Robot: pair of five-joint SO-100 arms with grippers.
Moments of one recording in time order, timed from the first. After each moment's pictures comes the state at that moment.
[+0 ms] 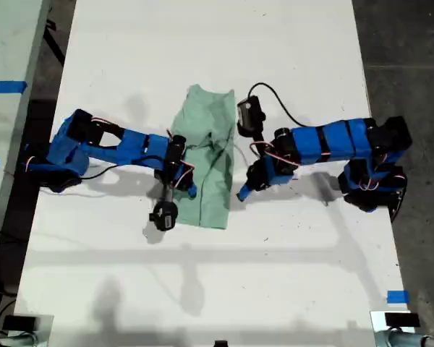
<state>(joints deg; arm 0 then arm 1) -6.1 54.8 64.2 93.7 2.3 -2.5 86.0 81.0 83.7 -24.3</state>
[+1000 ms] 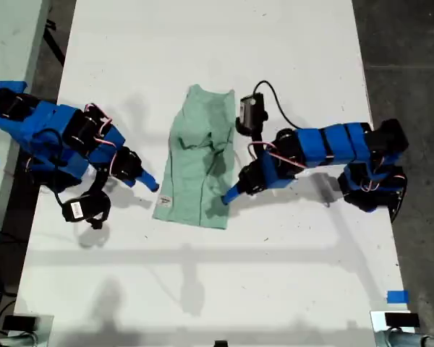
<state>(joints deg) 5.6 110.0 103.6 85.8 -10.7 -6.1 78.5 65.7 83.3 -16.1</state>
